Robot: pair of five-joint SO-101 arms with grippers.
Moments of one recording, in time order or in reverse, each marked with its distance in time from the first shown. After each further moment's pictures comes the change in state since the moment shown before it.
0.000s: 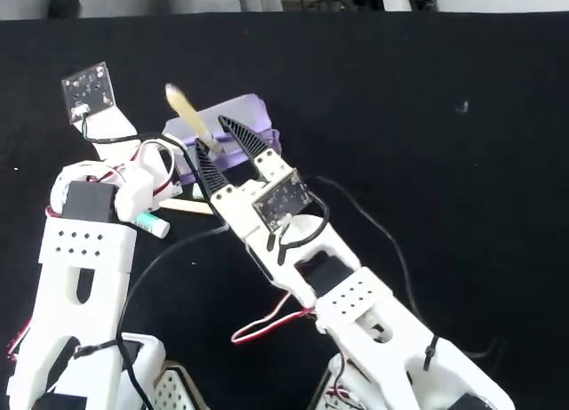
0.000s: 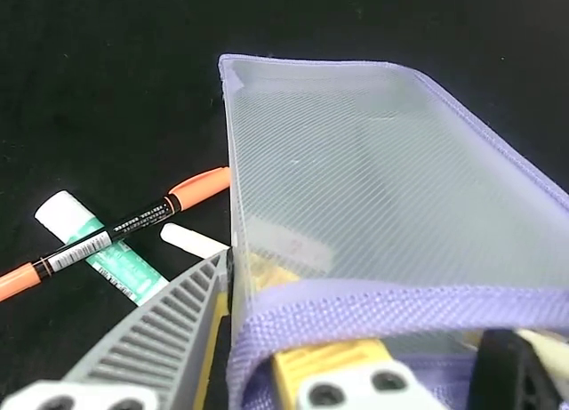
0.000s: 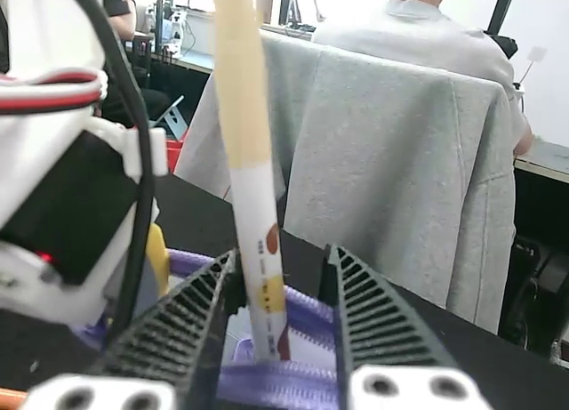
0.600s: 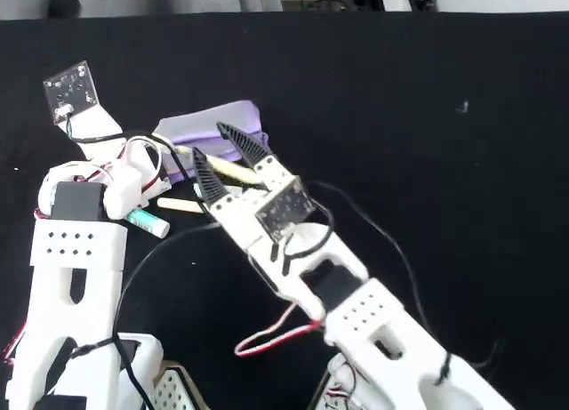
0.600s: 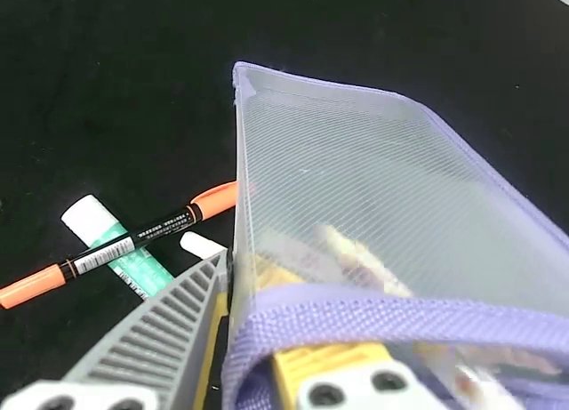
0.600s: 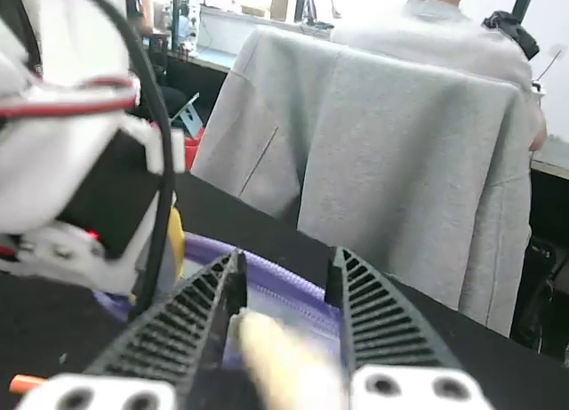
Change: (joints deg) left arm -3.2 0.0 -0.5 -0.3 0.2; right arm -2.3 -9.4 0.5 8.4 0.0
